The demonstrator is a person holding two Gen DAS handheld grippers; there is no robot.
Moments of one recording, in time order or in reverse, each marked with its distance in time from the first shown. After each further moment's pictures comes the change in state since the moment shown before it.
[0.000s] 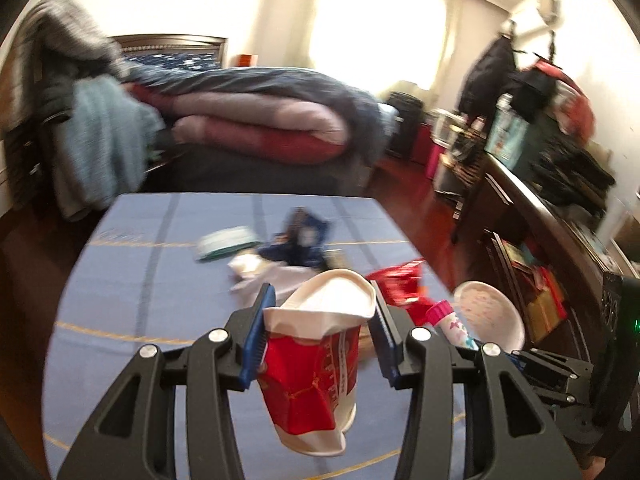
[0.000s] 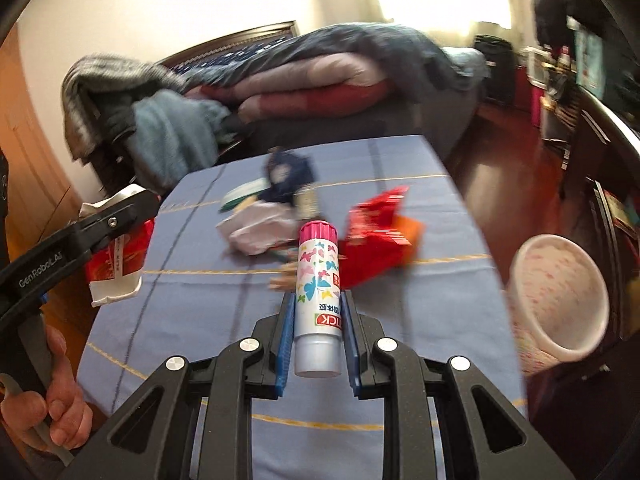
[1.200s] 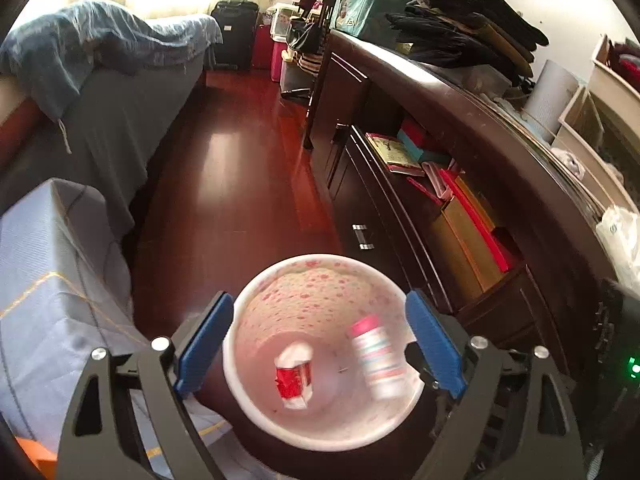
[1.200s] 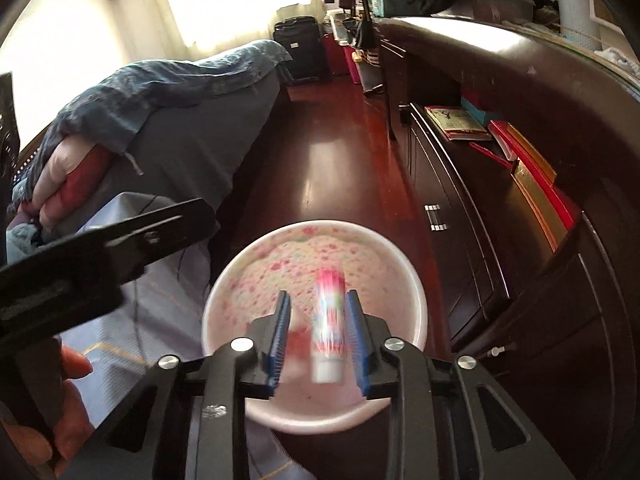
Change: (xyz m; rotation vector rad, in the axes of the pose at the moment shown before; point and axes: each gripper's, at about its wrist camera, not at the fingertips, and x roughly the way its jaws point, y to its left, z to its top) left arm 0.286 -0.331 -0.007 0.307 0.344 -0.435; right arm 0.029 -0.325 -0.003 0.431 -0.059 -0.412
